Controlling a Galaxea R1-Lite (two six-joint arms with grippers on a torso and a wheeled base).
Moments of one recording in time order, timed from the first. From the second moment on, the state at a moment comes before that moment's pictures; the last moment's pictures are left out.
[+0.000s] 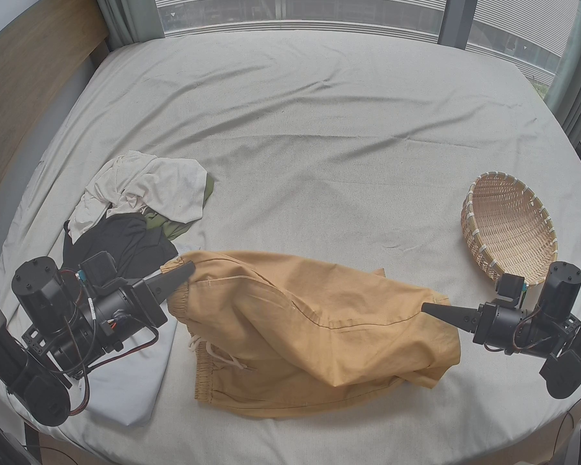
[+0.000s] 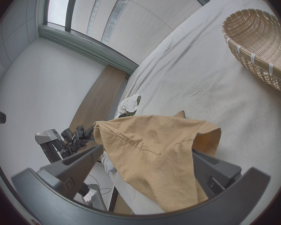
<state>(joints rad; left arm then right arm) -0.32 1.79 -0.23 -1.55 -0.34 -0.54 0.20 1.91 -0.17 -1.54 0.70 0.58</state>
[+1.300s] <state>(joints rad) -0.32 1.74 -0.27 -1.55 -0.34 -0.56 0.24 1.88 -0.21 -1.54 0.70 0.61</state>
